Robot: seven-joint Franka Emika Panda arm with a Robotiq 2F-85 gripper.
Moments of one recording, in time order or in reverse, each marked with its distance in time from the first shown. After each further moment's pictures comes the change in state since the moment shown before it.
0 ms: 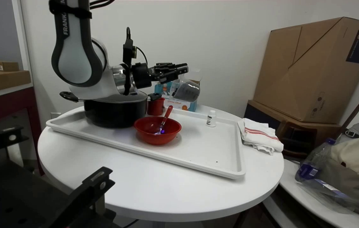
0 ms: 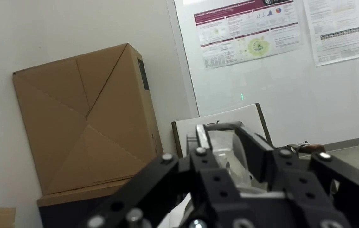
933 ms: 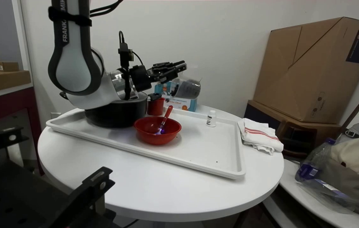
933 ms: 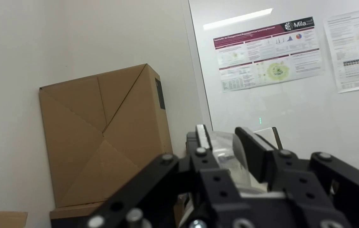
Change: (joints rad) arm 0.000 0.037 0.000 -0.032 -0.074 -0.116 0.018
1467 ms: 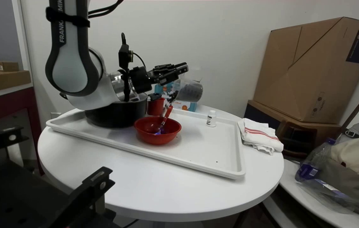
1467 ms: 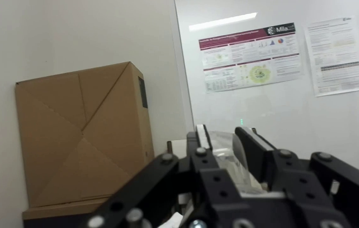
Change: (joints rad) arm -0.018 0.005 0.015 0.001 0.058 -0.010 -0.020
